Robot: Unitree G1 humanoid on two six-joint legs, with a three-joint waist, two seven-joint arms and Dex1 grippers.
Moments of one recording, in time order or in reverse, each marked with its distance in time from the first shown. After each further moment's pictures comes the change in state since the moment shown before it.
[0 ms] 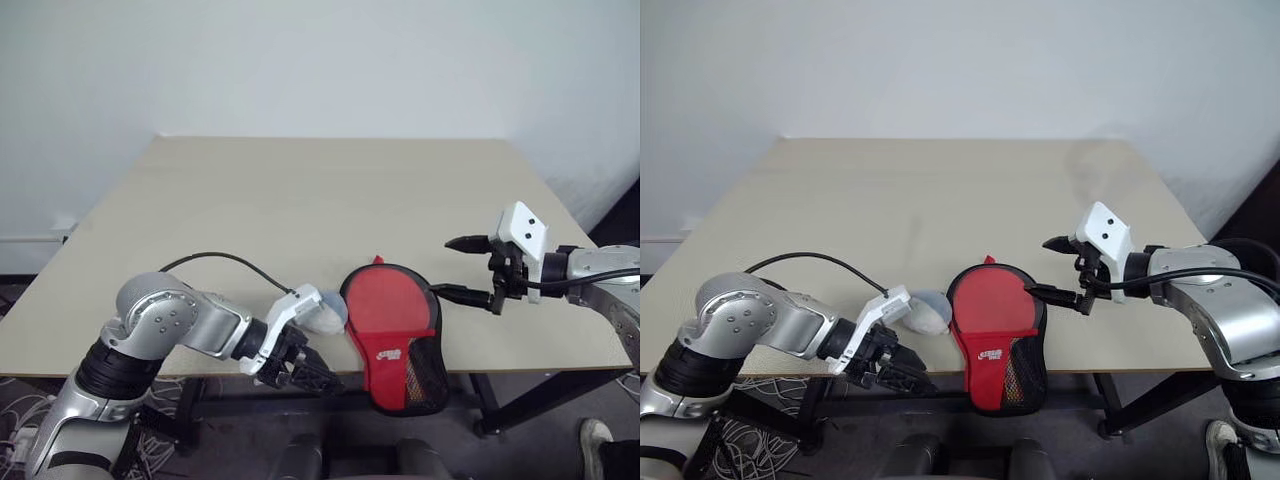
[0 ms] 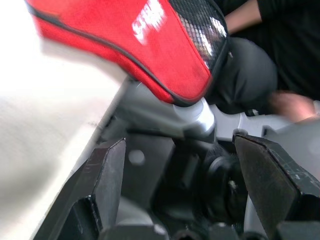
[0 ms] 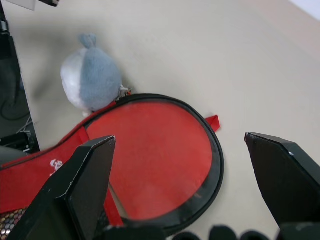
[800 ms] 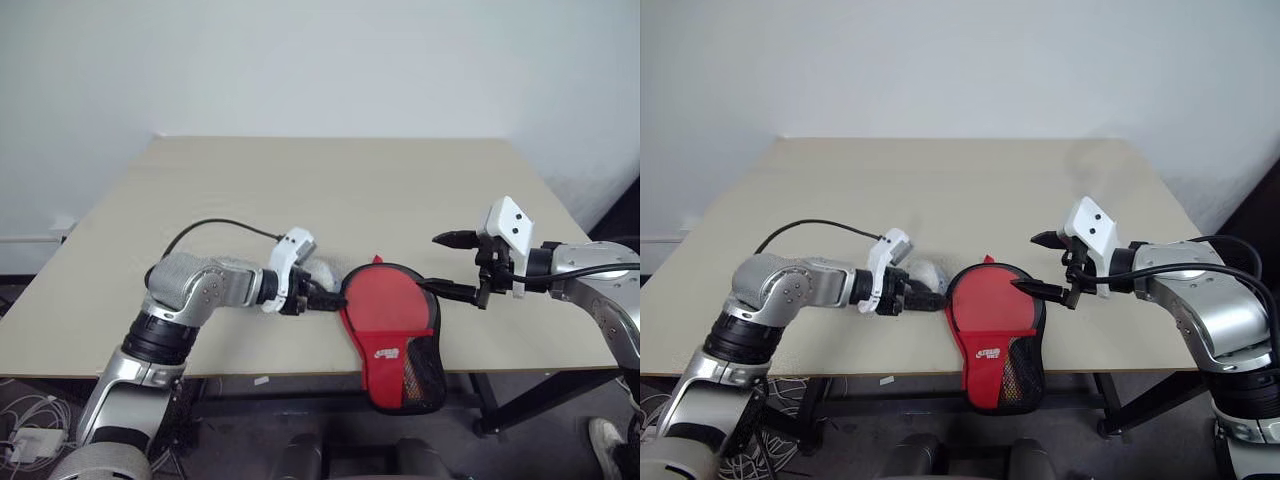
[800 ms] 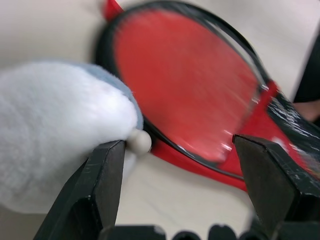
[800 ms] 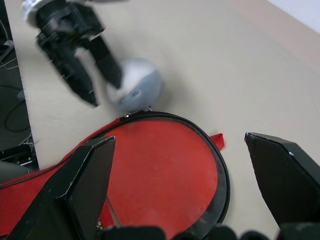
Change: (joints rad) left arm -0.141 -0.128 -0.030 0.285 0.472 -0.341 -0.144; right arm -0.039 0.050 0.034 0.011 -0.001 -0.001 -0.028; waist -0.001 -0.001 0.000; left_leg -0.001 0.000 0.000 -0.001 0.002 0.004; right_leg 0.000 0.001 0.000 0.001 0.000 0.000
